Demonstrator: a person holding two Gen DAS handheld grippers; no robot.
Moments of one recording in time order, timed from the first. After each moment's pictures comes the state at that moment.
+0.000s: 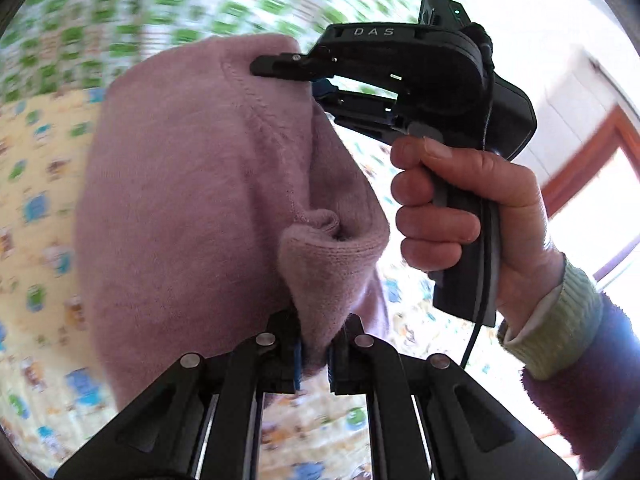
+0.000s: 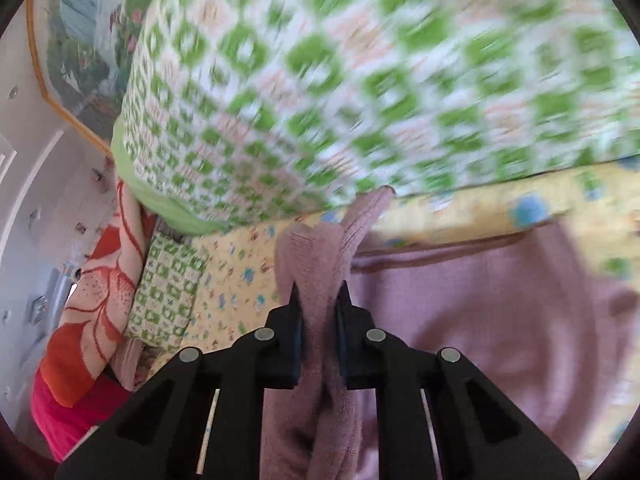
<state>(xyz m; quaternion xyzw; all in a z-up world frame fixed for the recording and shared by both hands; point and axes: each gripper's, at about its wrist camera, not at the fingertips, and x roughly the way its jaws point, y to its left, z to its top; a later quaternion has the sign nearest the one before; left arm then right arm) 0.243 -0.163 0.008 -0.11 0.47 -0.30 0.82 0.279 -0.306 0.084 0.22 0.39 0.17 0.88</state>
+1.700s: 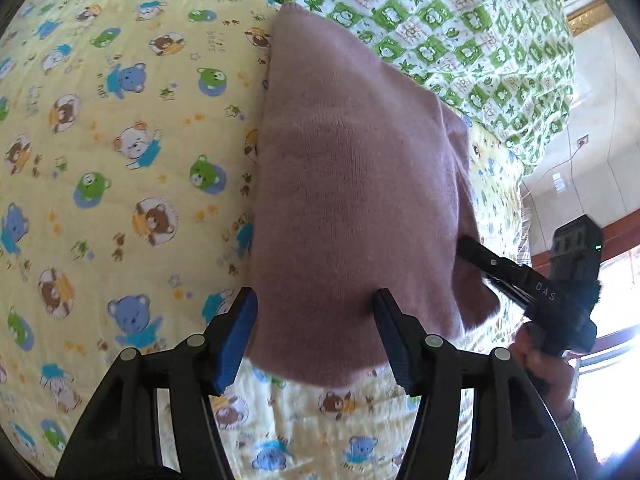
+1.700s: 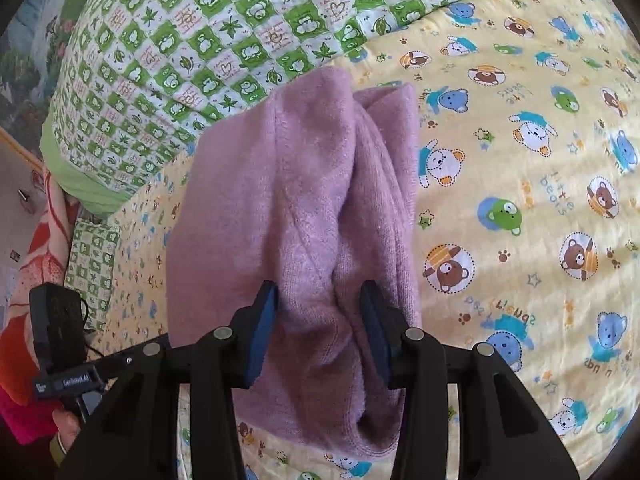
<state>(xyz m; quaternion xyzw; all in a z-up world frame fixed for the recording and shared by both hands) 0.288 -0.074 -0.040 -0.20 0.57 -0.18 0.78 0.144 -0.362 0.009 0.20 0.45 0.03 0.87</state>
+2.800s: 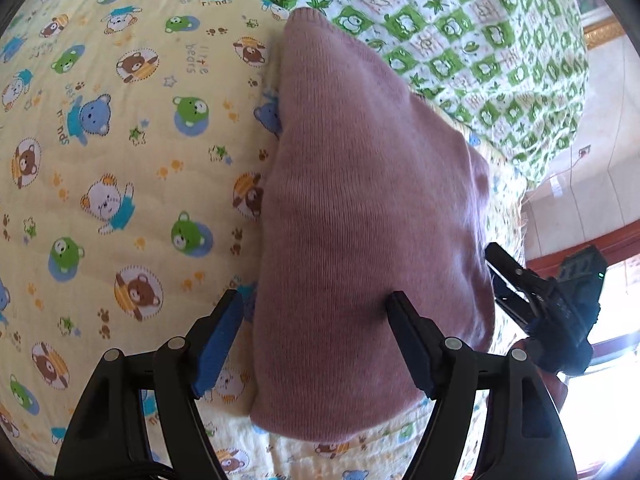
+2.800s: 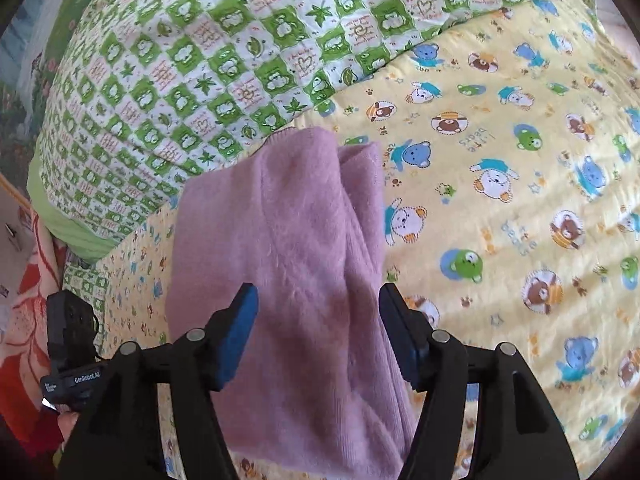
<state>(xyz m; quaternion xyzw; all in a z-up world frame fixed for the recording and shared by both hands) 0.322 -0.074 -0.040 -0.22 0.58 -0.19 0.77 0.157 -0.390 0.022 0.24 0.40 -0.03 0.88</state>
